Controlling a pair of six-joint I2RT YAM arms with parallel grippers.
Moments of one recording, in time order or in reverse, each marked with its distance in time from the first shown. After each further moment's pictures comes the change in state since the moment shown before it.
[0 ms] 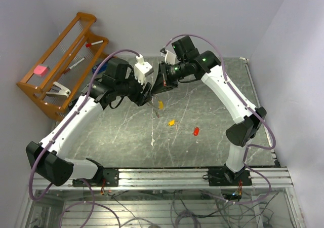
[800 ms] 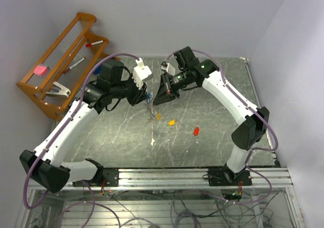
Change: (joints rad) left arm 0.000 -0.069 -0.018 -0.004 0.108 0.144; right arm -0.027 -0.055 -0.229 0.050 -0.201 0.020
